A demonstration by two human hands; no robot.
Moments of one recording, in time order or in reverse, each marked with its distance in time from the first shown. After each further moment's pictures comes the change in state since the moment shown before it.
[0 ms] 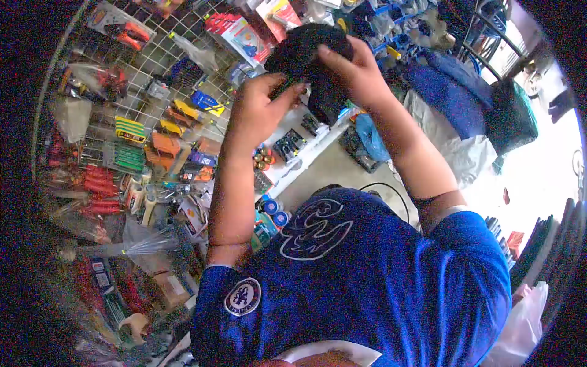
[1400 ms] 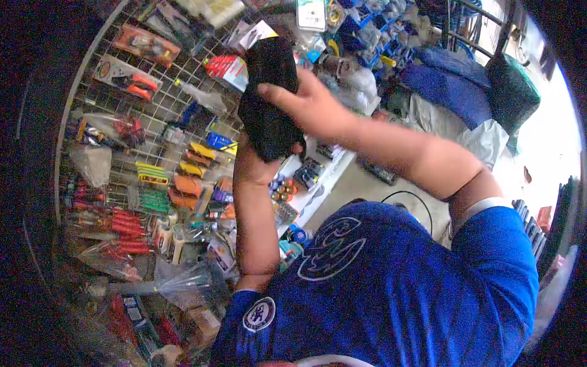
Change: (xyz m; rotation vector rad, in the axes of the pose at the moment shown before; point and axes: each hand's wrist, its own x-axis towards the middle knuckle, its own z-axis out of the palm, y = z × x) left_hand -0.015 0.009 0.000 -1.157 -0.049 -0.274; right_hand -0.007 -0.022 0.089 -0.109 0.022 -0.090
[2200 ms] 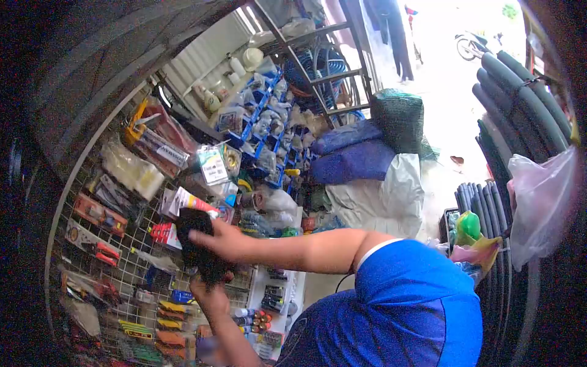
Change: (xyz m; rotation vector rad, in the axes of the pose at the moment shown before) left_hand 0.001 -0.026 -0.004 0.483 0.208 0.286; right_hand 0.015 0.000 -0.022 0.128 0.023 0.049
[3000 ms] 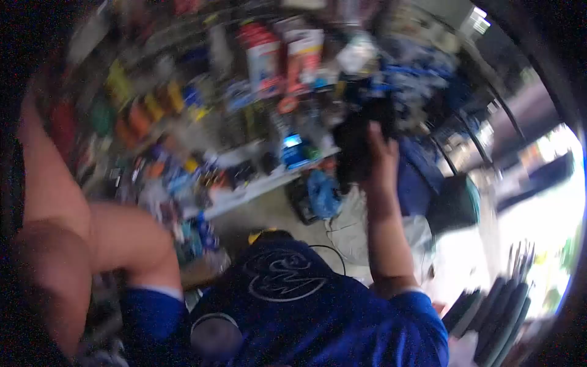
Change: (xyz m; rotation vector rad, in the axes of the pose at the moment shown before) left_hand -0.072 0.153 -0.086 0.037 0.487 1.360; right_hand -0.033 -0.012 -0.061 -0.001 0.229 0.289
